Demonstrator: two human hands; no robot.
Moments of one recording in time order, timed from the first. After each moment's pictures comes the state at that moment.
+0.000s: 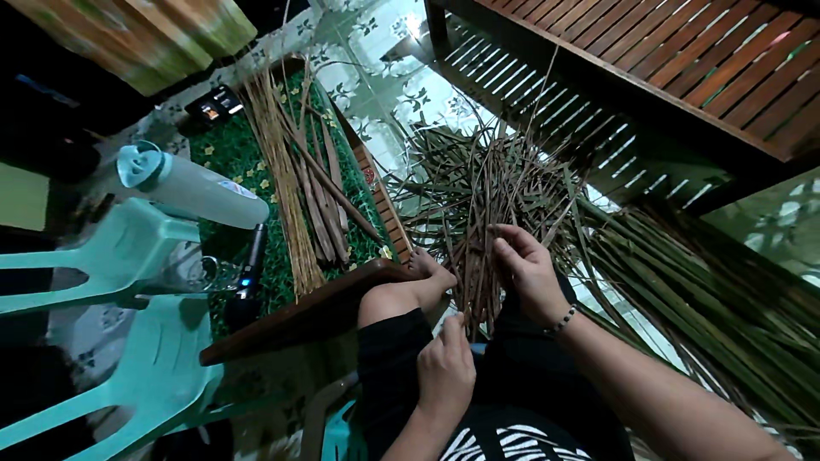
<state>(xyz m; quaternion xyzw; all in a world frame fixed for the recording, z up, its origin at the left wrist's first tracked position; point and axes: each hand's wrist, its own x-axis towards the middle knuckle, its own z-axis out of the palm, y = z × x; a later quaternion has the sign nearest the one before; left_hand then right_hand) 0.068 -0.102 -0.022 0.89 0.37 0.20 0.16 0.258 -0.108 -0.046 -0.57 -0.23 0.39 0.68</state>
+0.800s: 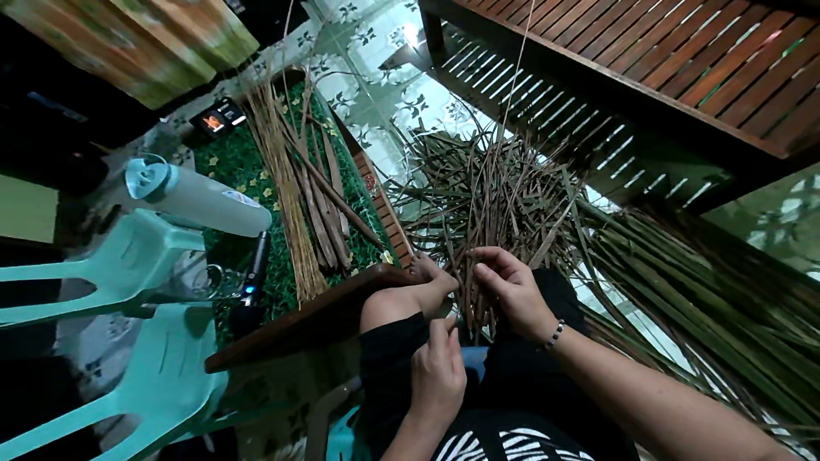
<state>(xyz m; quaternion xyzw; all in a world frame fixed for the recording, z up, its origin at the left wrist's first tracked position) 0.053 -0.093 -0.020 0.86 0.36 0.23 0.27 0.238 -0.112 -0.049 -0.52 -0.26 0.44 0.69</state>
